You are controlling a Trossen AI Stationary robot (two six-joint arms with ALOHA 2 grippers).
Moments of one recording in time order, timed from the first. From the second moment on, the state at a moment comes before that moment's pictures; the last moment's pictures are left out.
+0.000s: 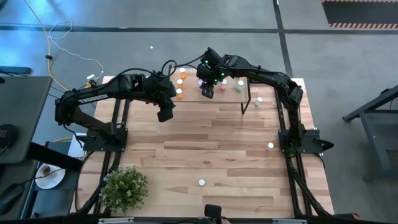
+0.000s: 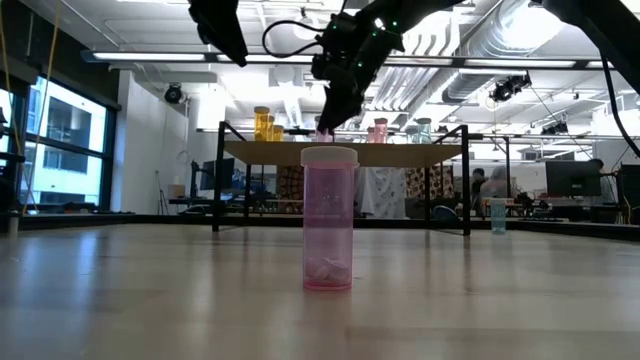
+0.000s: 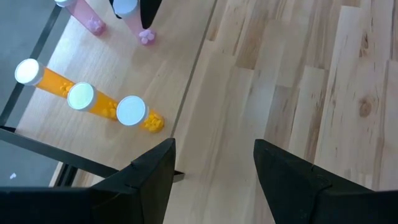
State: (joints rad) left arm 0.36 1.34 1.44 -1.05 -0.14 0.04; right arm -0.50 2.02 1.93 -0.86 -0.16 -0.32
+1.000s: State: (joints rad) left arm 0.36 1.34 1.44 -1.05 -0.14 0.05; right arm -0.50 2.00 1.97 -0.92 -0.11 -0.29
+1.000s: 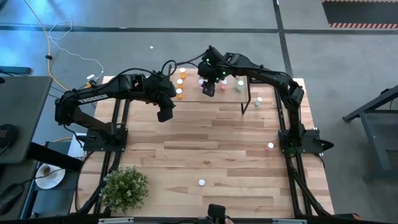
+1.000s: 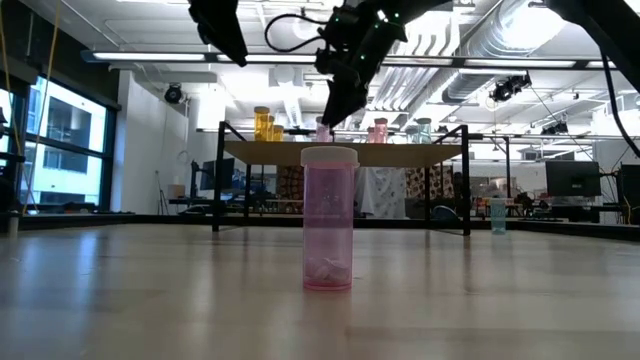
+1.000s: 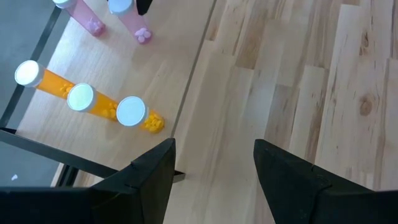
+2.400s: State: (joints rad) left arm 0.02 1.34 1.22 -0.68 -0.05 -0.09; right arm -0.24 1.84 2.24 -1.52 -0.05 -0.14
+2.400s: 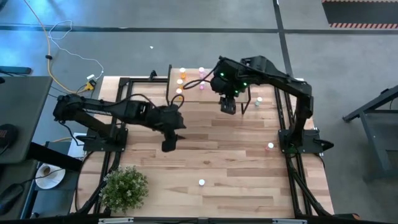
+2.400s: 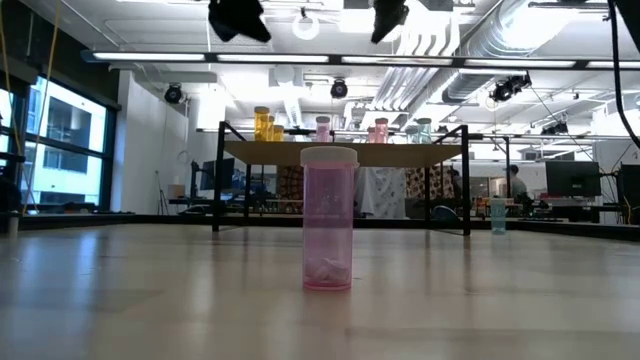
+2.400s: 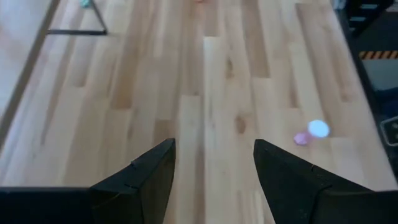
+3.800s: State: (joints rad) left arm -0.19 1.34 0.87 0.11 -0.17 -0.10; right arm 0.14 0.92 1.00 -1.08 0.41 0.70
